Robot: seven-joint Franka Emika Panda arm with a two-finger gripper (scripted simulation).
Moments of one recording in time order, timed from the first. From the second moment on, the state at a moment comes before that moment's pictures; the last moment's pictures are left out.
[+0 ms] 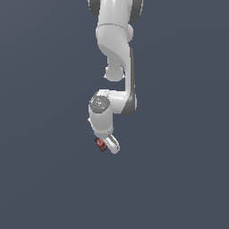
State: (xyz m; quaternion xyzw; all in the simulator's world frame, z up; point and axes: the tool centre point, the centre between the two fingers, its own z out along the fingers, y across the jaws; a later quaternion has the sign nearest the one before) arm 0.030 -0.050 0.038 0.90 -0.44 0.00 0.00
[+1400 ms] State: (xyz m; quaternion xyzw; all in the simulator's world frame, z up) arm 0.034 -0.125 0.317 0.90 -0.44 0.00 0.00
